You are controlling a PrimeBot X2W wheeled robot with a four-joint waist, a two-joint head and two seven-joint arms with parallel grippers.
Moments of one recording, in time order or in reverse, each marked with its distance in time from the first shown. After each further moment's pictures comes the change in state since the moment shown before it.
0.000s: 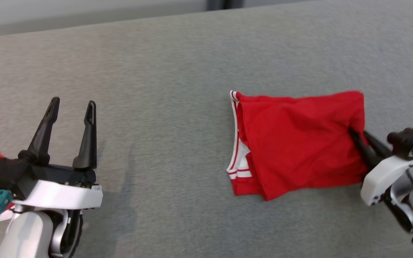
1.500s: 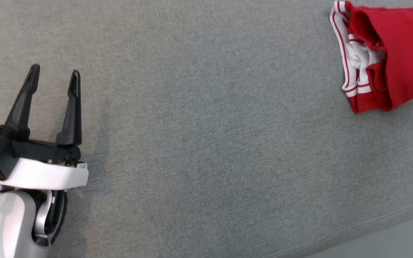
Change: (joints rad) left arm -0.105 0.075 0.003 -0.050 0.012 0.016 0.048; right arm -0.345 0.045 -0.392 0.082 -0.151 0.000 -0.168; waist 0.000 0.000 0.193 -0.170
